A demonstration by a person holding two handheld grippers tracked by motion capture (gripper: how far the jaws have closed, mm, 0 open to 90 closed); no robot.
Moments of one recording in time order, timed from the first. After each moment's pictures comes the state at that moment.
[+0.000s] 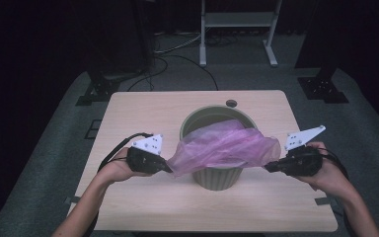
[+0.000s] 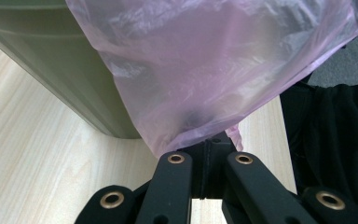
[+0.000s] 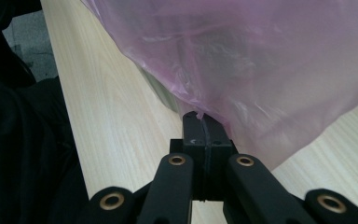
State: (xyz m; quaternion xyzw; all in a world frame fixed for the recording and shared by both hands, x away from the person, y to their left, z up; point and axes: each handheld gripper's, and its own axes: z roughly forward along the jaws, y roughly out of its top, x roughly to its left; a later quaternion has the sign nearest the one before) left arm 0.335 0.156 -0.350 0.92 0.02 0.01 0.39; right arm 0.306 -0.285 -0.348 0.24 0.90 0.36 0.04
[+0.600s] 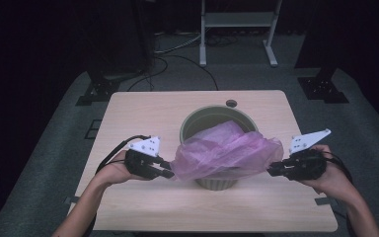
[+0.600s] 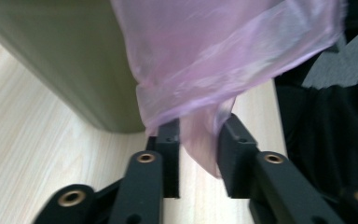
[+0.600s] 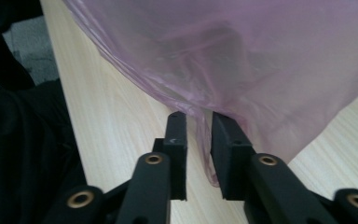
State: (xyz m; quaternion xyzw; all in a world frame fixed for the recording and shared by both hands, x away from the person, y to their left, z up) left arm 0.333 0.168 -0.351 0.91 0.03 0.00 0.42; right arm 0.297 -0.294 -0.348 0.25 0.89 0.38 0.05
